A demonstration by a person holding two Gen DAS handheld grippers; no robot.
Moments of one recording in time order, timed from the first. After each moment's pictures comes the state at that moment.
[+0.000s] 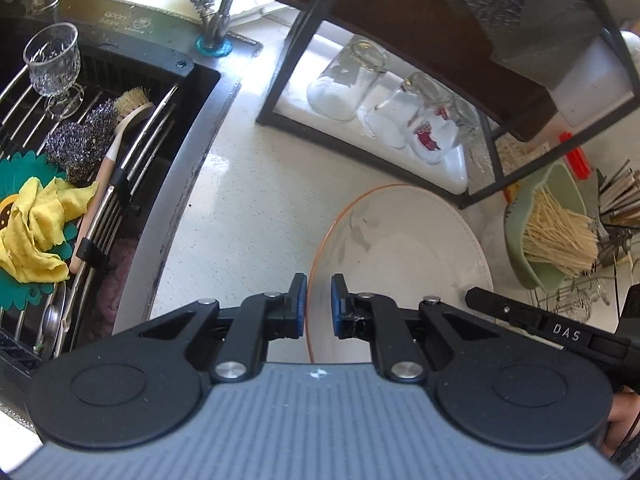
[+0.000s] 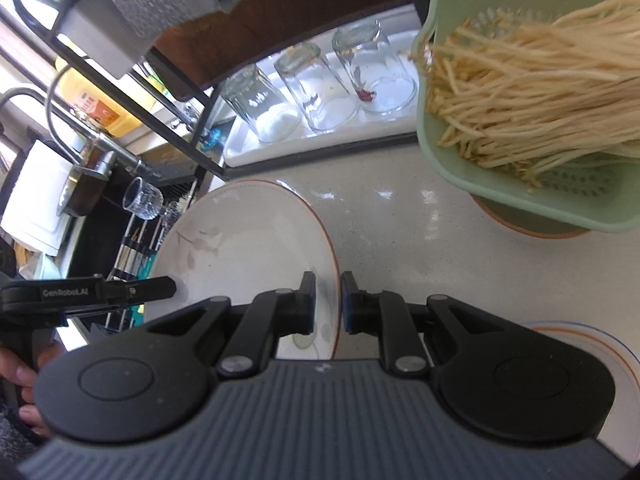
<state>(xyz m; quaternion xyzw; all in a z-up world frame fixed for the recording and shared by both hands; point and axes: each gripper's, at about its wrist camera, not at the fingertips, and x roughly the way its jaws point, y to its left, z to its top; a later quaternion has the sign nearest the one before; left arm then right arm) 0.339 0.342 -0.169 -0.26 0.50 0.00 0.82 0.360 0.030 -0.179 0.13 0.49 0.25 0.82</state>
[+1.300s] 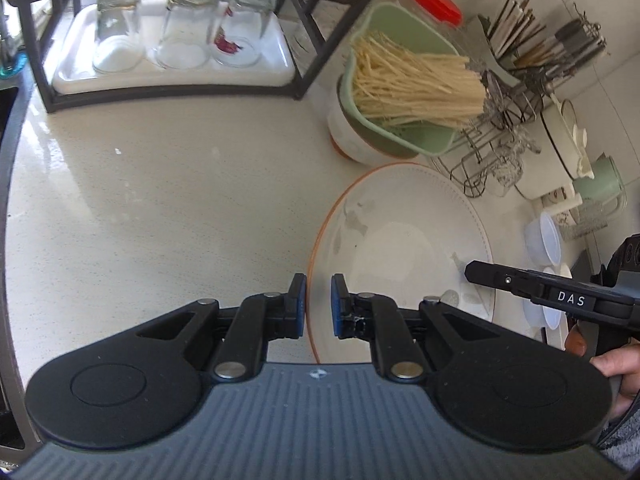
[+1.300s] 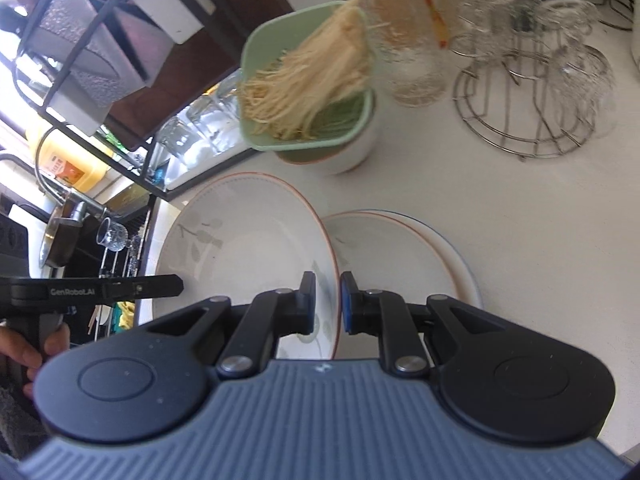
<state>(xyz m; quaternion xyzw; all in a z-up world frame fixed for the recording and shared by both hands) 0.357 0.205 -0.162 -0.14 0.56 -0.19 0.80 0.265 -0.105 -0.164 0.19 0.47 0.14 0.85</state>
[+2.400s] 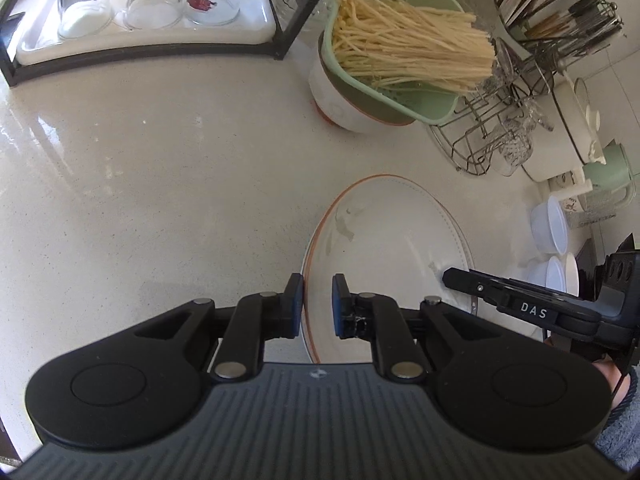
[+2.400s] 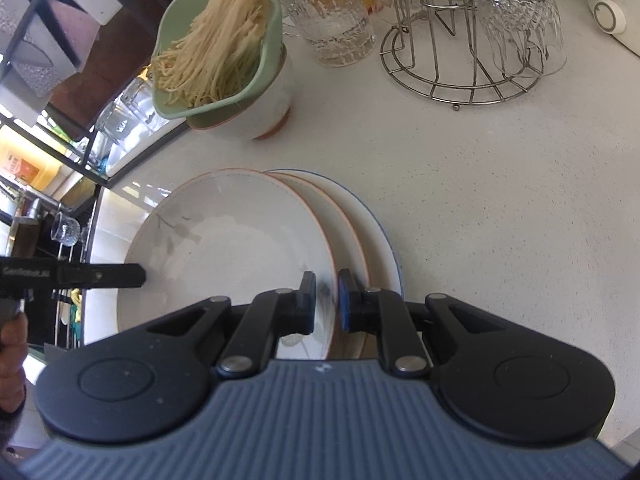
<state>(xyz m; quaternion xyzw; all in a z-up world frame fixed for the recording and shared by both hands) 0.364 0.168 -0.185 -0.15 0.59 -0.18 0.77 0.260 -0.131 -0.206 0.19 0.50 0.09 0.84</state>
